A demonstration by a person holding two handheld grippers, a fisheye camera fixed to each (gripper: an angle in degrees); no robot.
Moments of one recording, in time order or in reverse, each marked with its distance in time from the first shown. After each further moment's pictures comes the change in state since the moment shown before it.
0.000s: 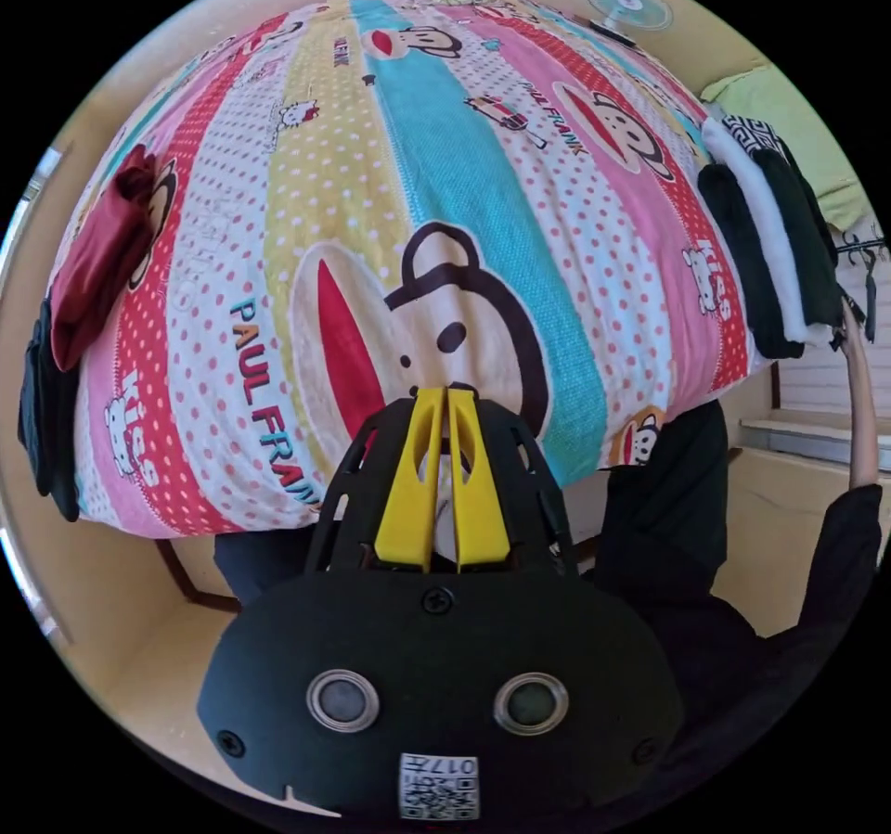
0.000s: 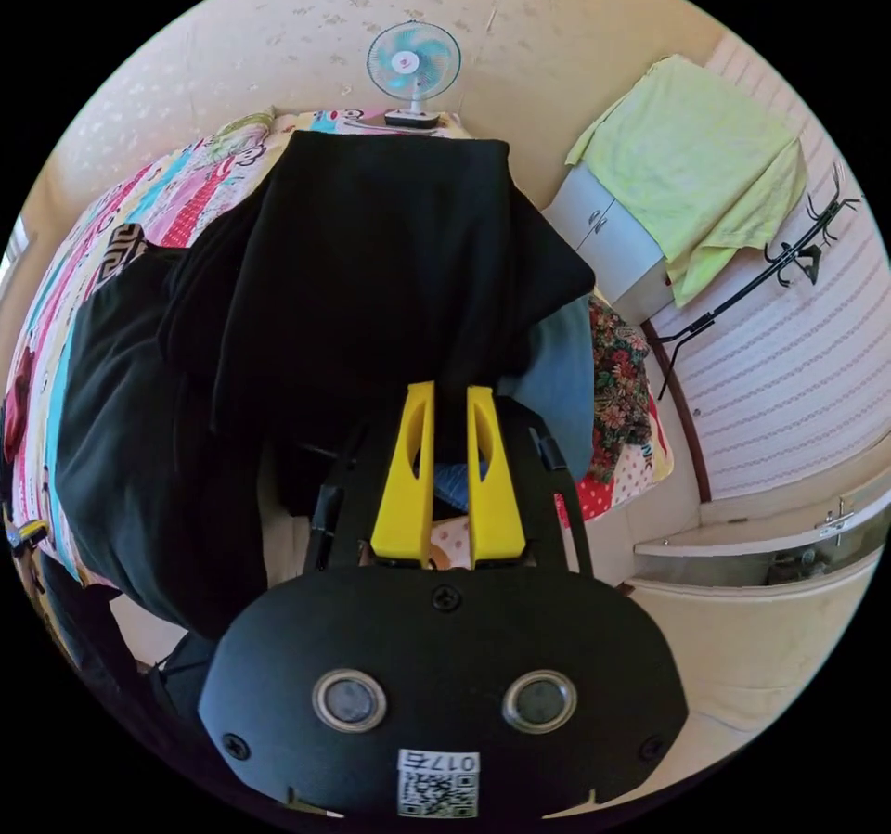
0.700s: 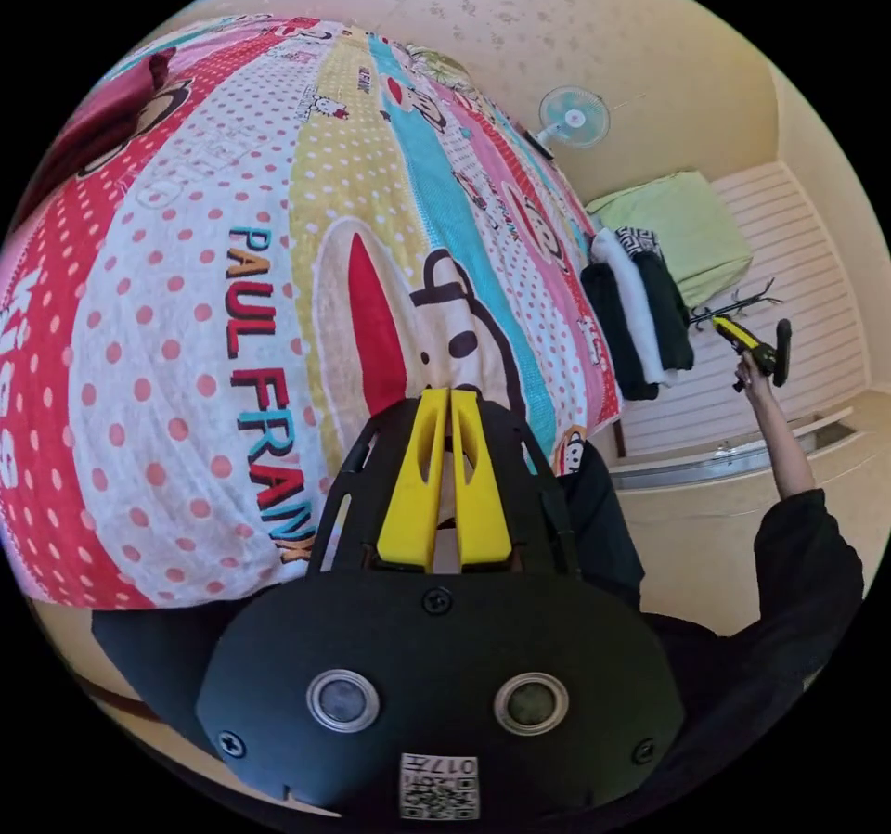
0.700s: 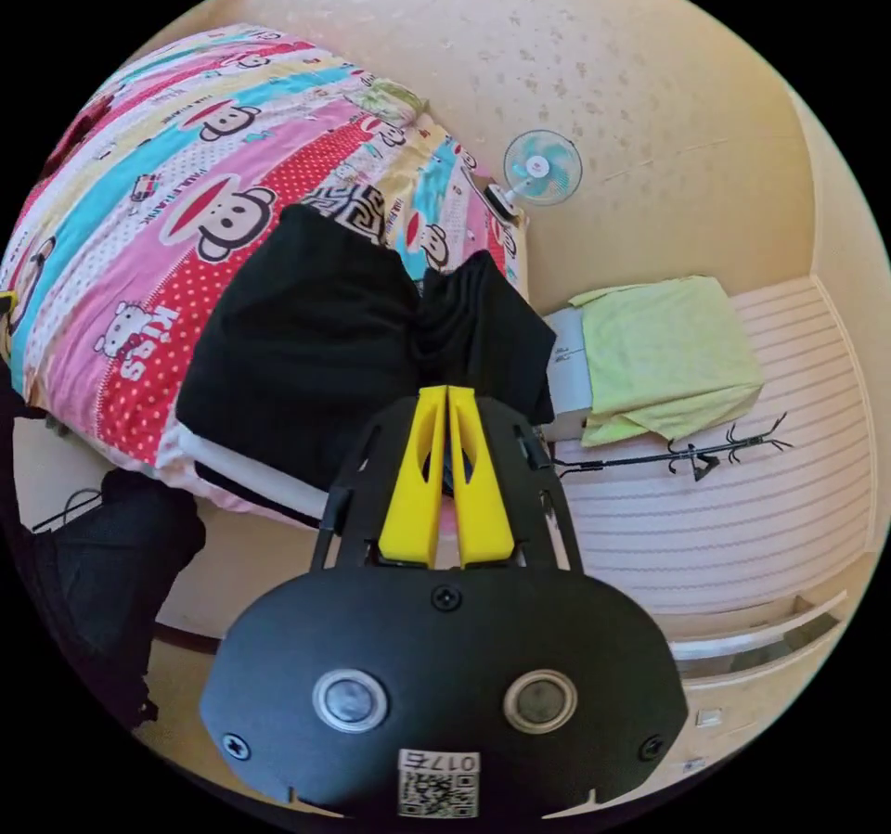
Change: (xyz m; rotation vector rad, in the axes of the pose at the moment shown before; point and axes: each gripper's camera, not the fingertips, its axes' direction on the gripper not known) left arm -0.127 0.059 -0.064 0.312 0.561 -0.011; right arm -0.190 0.058 -0.040 0.104 0.269 -0.563
